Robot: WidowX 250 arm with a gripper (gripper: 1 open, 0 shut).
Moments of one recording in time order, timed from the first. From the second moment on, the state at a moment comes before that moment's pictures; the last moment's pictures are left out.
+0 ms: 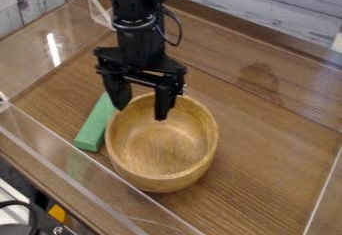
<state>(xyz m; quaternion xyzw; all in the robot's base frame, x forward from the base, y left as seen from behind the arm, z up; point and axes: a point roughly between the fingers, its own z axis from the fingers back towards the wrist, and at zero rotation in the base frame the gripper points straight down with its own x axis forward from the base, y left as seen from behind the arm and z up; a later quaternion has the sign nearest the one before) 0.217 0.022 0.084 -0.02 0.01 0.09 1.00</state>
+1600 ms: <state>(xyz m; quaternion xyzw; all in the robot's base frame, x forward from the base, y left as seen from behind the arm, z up) 0.202 0.104 0.068 -0.01 0.01 0.16 0.99</state>
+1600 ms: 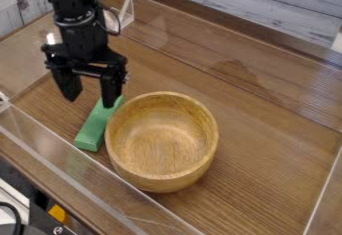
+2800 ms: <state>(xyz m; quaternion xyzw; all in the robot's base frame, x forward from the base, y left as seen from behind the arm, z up) 0.208 0.123 0.020 0.00 0.03 0.21 0.98</state>
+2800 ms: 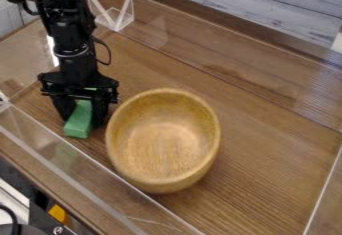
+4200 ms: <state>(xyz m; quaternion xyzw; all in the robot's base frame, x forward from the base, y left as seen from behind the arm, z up) 0.215 0.118 0.046 -0.01 0.04 0.20 0.98</state>
